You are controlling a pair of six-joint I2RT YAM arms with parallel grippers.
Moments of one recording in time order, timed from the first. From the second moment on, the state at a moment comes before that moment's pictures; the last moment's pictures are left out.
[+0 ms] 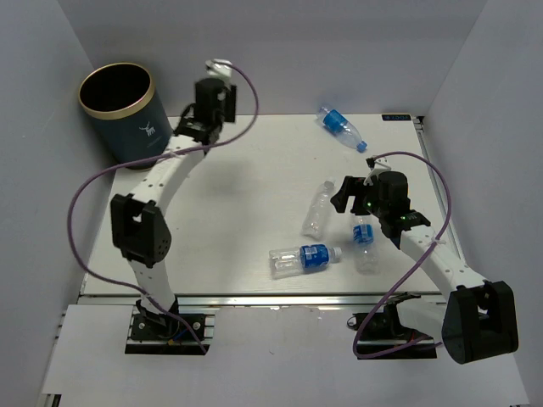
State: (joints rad) left arm -0.37 1.89 1.77 -0.26 -0.36 0.02; right arm 0.26 1.14 0.66 -0.06 -0.21 0.28
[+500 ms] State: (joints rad) left arm 0.09 2.04 2.30 -0.11 -0.63 -0.05; right arm 0.26 1.12 0.67 -0.06 -0.21 0.27
